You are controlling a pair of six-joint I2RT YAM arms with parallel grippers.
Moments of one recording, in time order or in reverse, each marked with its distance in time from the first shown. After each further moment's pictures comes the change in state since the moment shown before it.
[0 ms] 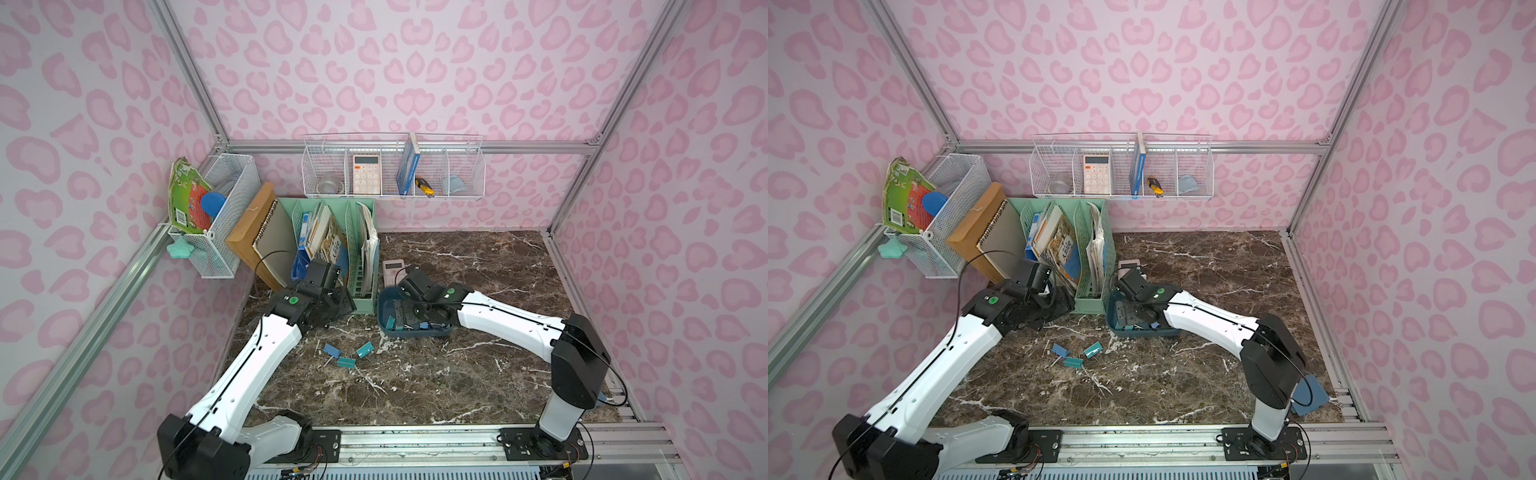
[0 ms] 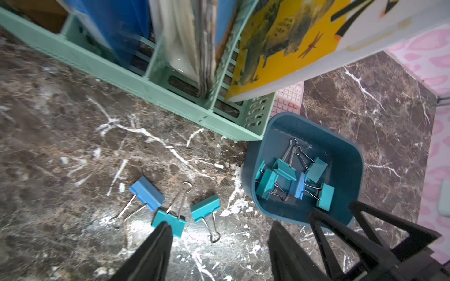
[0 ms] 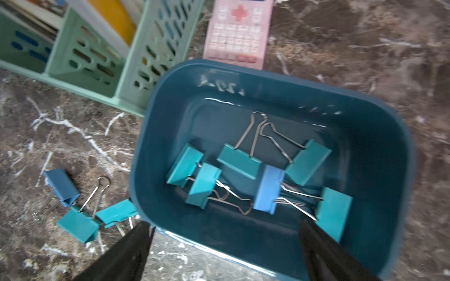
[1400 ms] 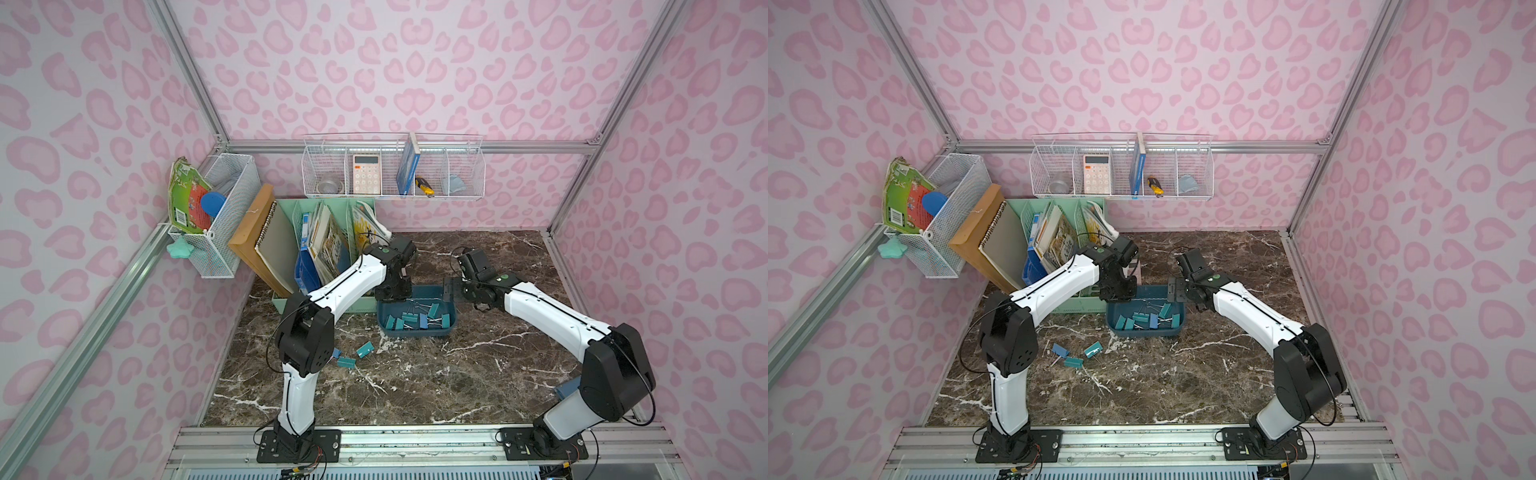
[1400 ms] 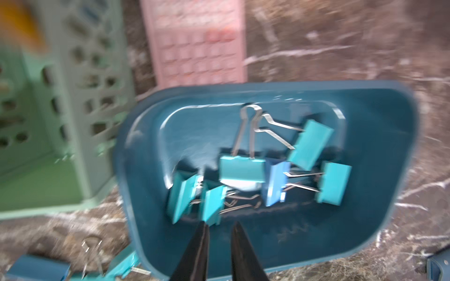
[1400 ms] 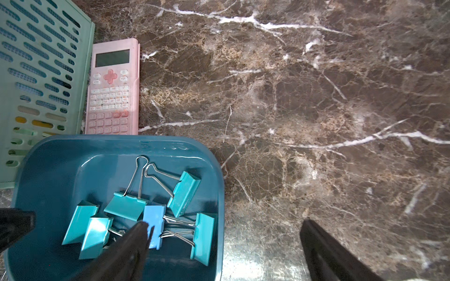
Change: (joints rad) left arm -0.232 0.748 0.589 -0.110 0.088 0.181; right arm -0.336 -0.150 -0.160 0.068 -0.048 -0.105
